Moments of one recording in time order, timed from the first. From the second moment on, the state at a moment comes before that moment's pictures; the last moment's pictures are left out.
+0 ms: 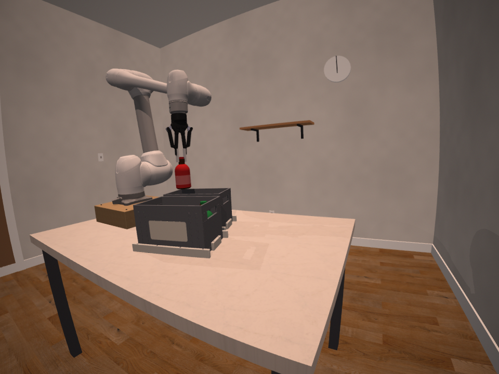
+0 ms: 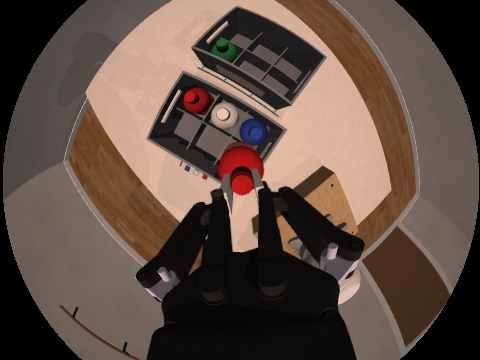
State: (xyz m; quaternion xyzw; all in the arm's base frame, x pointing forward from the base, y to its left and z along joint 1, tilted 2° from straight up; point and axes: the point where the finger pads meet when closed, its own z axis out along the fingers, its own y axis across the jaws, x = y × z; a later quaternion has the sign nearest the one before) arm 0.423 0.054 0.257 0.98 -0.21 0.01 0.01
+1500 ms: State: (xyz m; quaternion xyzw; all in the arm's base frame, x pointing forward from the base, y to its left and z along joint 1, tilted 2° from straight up) arm 0.409 0.078 0.256 0.98 -0.21 0.01 0.01
